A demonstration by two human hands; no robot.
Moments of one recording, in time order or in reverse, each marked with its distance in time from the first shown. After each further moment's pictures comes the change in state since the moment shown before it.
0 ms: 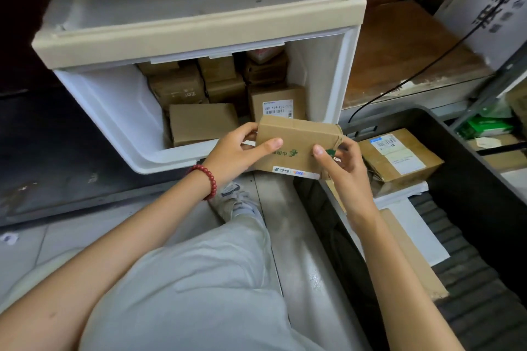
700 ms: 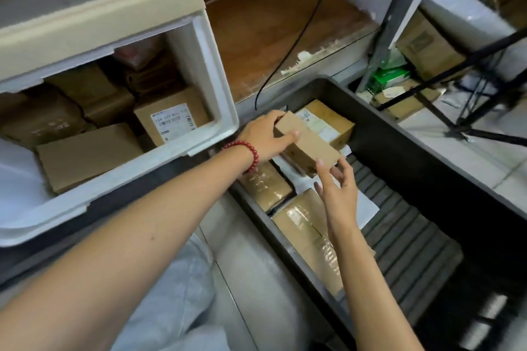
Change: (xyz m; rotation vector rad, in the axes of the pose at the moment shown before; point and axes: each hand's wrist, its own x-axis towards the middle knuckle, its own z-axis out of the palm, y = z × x) left_hand 0.118 0.050 0.190 0.542 -0.330 0.166; right_hand -0.005 0.060 -0.124 0.137 0.580 0.236
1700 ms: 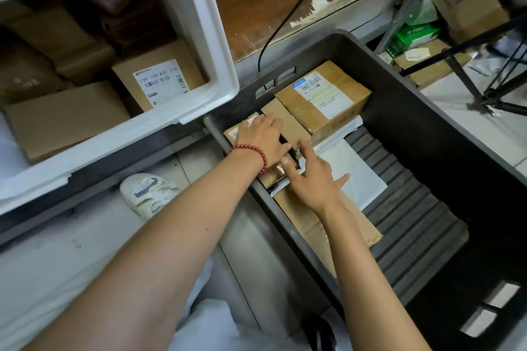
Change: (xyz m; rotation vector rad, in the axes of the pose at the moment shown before) left_hand 0.008 -0.048 0.062 0.588 -0.123 -0.039; right_hand 0.012 0.024 0.022 -1.013 -0.329 -0.054
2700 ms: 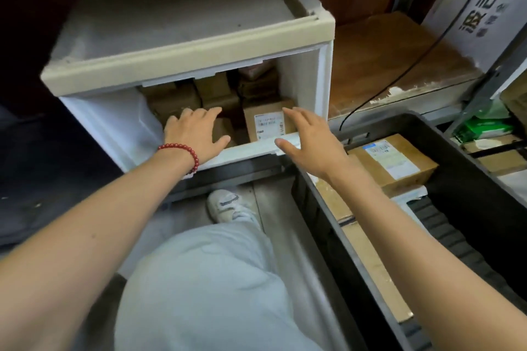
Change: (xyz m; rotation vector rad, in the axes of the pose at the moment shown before) left_hand -0.195 -0.175 -0.115 0.137 0.317 -0.520; right_hand -0.036 -0.180 -0.016 -0.302 0.006 -0.815
